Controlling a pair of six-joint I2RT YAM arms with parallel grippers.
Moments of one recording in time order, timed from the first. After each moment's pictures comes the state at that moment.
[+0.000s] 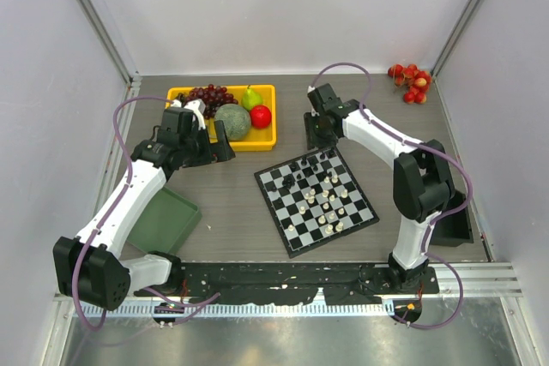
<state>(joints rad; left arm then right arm) -0.29 1.22 1.06 -0.63 0.14 -0.42 0.49 1.87 1.49 -0.67 0.03 0.33</state>
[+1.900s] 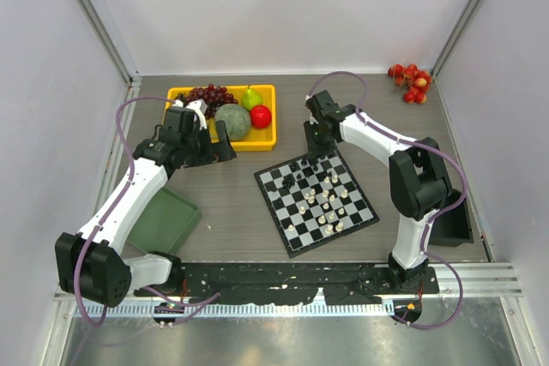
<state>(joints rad) -0.29 1.24 1.06 -0.62 0.15 -0.42 0.49 1.89 1.44 -0.67 -0.02 0.31</state>
